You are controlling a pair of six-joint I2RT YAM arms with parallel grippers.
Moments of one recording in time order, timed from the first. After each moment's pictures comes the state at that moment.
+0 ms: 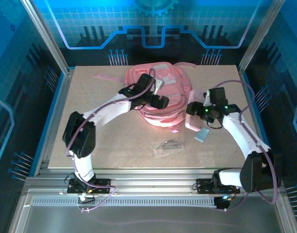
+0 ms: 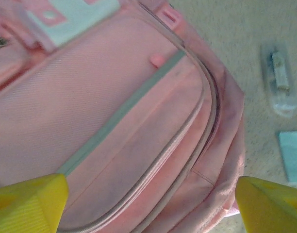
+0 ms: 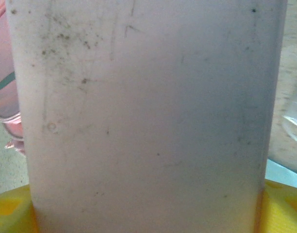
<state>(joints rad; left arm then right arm) -0.60 1.88 1.55 -0.47 0.10 -0.15 0.10 1.28 0.96 -0.64 -0.26 0.47</state>
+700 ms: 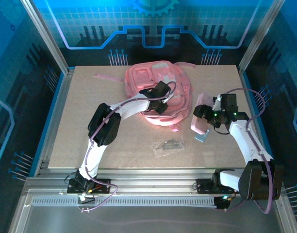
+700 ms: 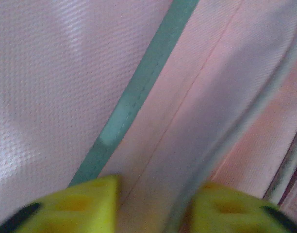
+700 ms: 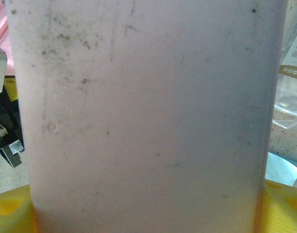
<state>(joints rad) -0.64 2.21 1.77 -0.59 -0.12 0.11 -0.03 1.20 0.86 -0.62 -0.38 0.47</state>
